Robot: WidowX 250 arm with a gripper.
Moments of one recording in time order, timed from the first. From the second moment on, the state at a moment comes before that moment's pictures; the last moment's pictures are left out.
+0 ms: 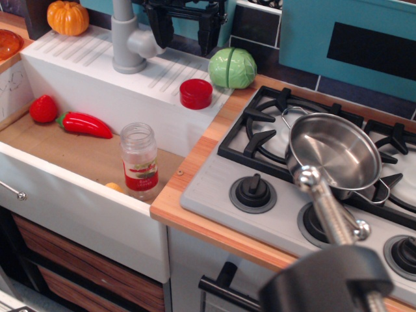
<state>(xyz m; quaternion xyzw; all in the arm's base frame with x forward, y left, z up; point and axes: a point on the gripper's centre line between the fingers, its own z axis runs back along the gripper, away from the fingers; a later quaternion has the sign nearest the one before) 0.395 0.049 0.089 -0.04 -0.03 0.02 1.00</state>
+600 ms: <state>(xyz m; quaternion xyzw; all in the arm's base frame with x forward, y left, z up) 0.397 0.045 0.061 -0.03 -0.01 0.03 1.00</state>
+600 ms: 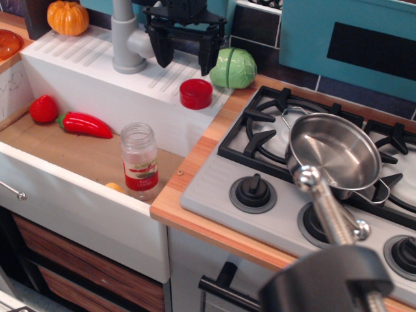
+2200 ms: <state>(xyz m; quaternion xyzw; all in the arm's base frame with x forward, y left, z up) 0.428 0.042 0.004 -0.01 -0.05 0.03 1.00</state>
